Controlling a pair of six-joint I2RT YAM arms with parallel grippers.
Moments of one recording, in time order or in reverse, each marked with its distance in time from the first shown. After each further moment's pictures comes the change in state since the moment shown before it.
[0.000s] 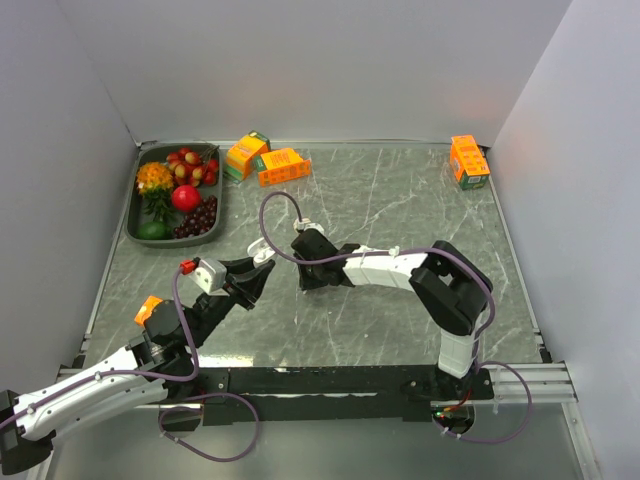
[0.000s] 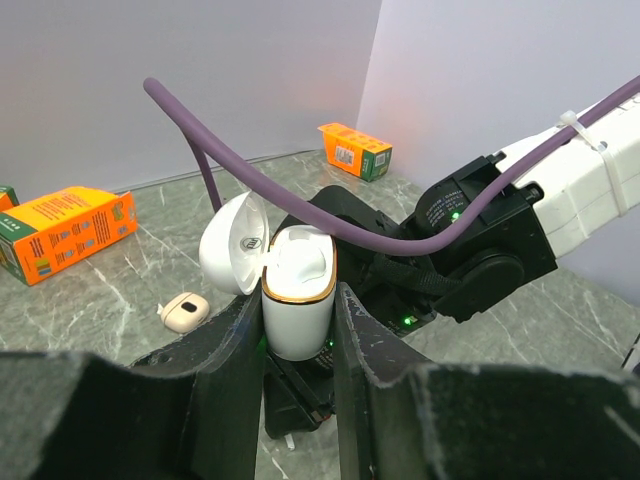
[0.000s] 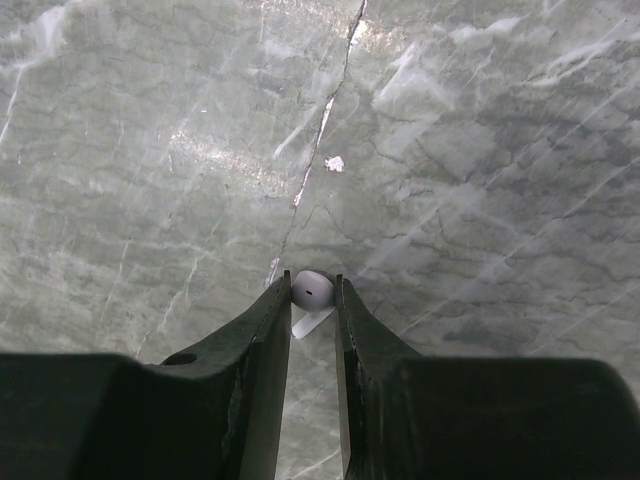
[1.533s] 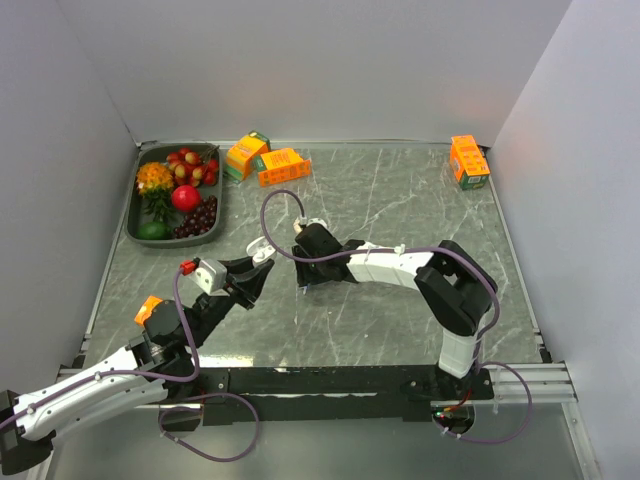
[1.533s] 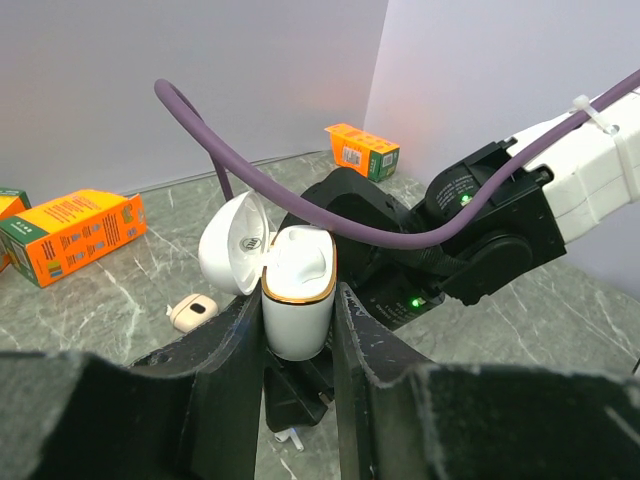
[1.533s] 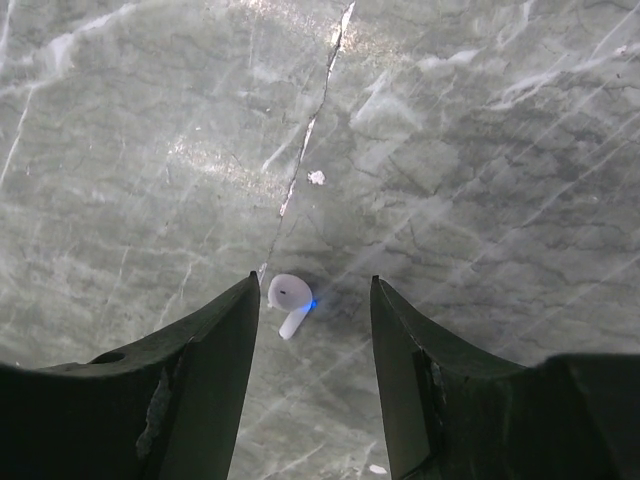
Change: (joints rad) left arm 0.000 -0.001 0.000 0.000 -0.005 0.020; right arm -0.031 -0.028 0.000 -0.006 -0.012 -0.028
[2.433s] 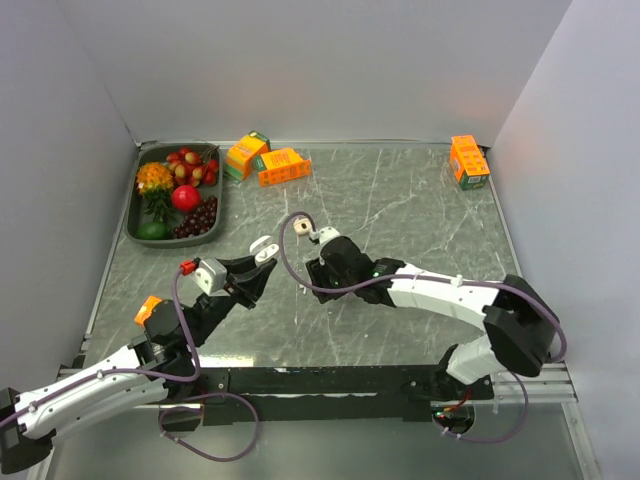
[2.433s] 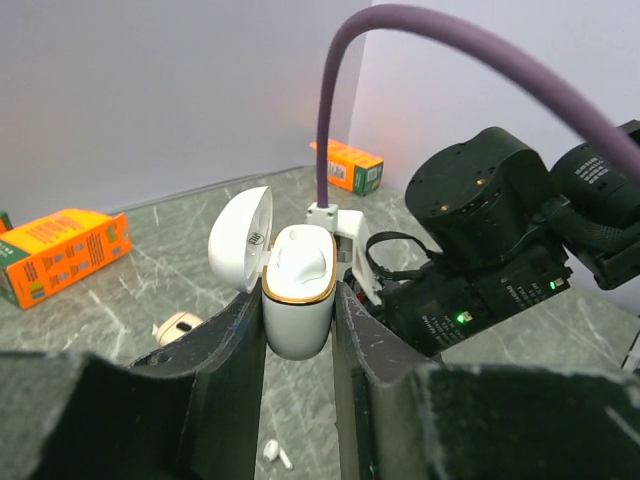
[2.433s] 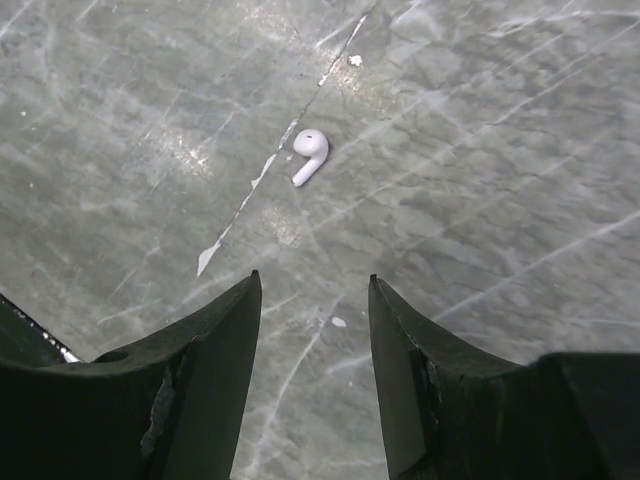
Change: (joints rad) left arm 0.001 0.024 0.000 0.068 0.032 0.003; right arm 0.053 -0.395 -0.241 -0.014 -0.019 -0.208
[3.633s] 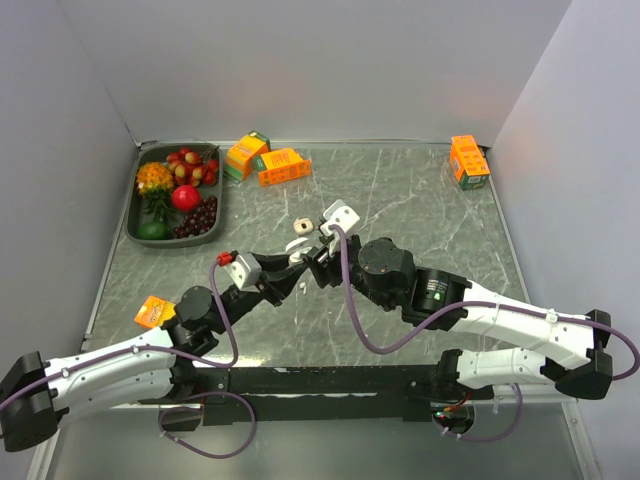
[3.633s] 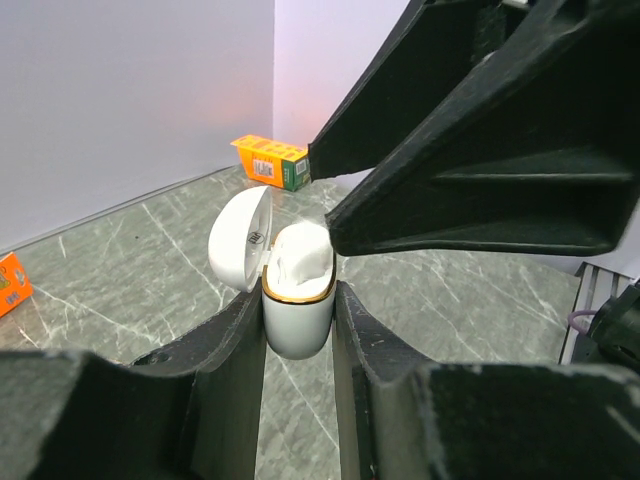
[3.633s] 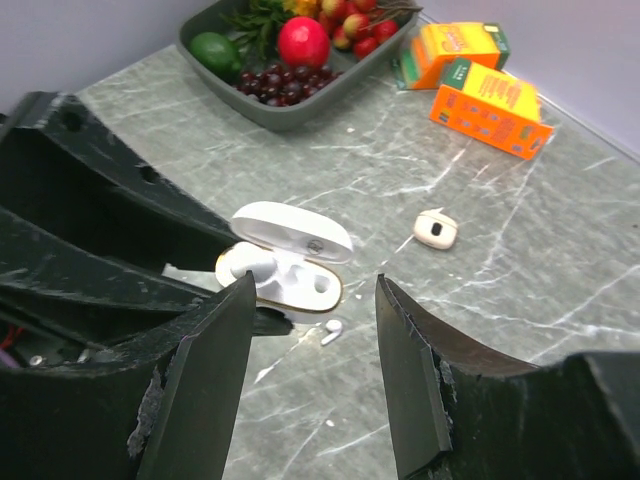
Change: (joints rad) left arm 0.000 0.339 0.029 0.293 0.195 -0.003; right arm 0.288 -0.337 0.250 -0.008 0.344 -0.314
